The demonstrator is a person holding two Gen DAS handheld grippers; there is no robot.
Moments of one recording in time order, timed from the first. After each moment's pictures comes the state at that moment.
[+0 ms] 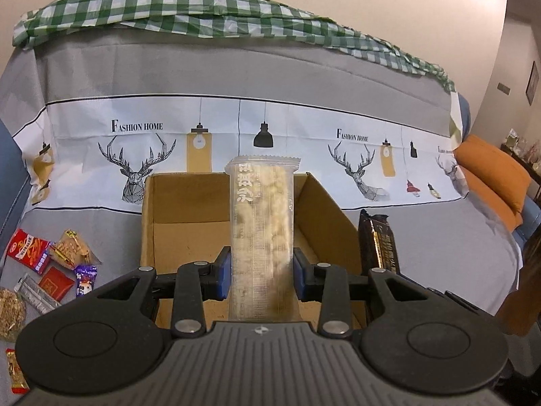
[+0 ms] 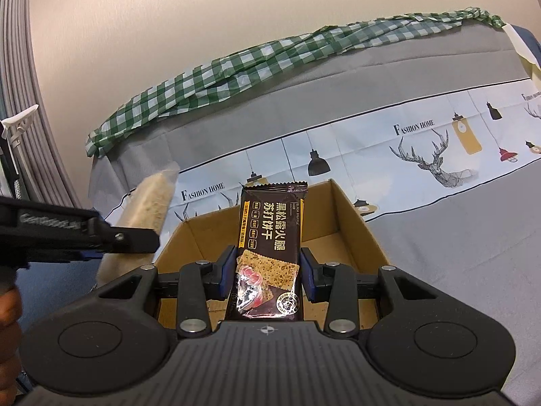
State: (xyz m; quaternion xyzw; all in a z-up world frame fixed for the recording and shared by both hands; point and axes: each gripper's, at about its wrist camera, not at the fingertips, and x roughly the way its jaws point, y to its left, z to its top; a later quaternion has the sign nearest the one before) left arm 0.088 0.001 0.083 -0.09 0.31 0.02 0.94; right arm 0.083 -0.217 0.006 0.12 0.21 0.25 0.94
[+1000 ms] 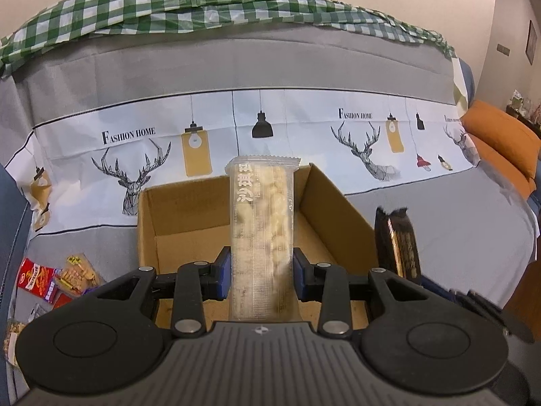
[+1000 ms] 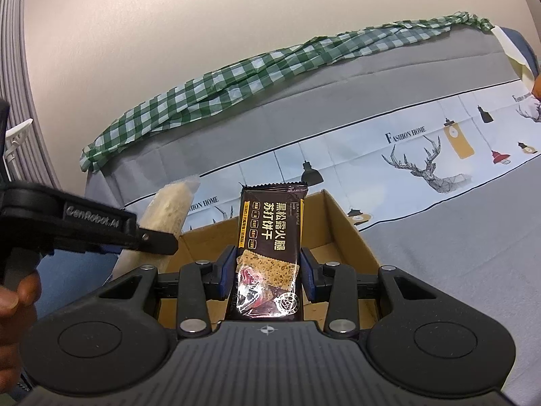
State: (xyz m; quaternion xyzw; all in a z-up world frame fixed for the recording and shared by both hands) left arm 0.123 -0.013 0.089 -0.04 0.34 0.02 0.94; right arm 0.079 -0.216 0.004 0.14 0.19 0.23 0.95
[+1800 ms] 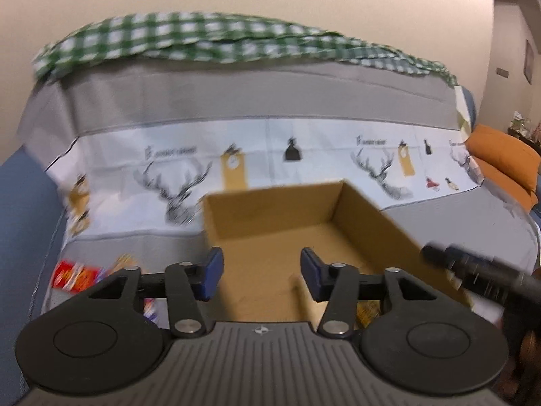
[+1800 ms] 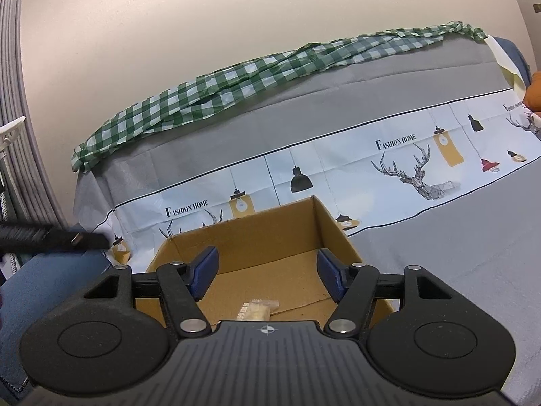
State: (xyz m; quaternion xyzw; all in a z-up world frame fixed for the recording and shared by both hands) left arm 0.036 0.057 0.082 -0.05 0.29 0.04 0.96; right arm 0.075 -0.215 0.008 0.13 0.19 0.21 0.95
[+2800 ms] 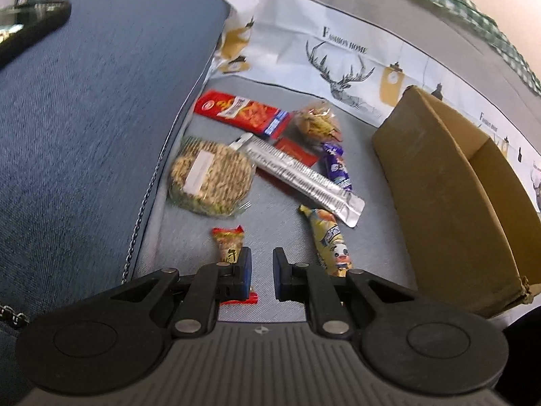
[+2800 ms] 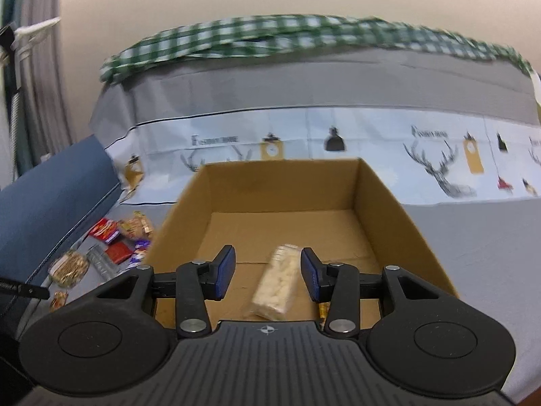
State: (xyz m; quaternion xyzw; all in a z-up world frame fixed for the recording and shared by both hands) left arm -0.066 0.246 -0.039 -0.20 0.40 0.16 0.88; right arm 0.034 -0.127 0.011 -0.02 0.24 0.23 0.94
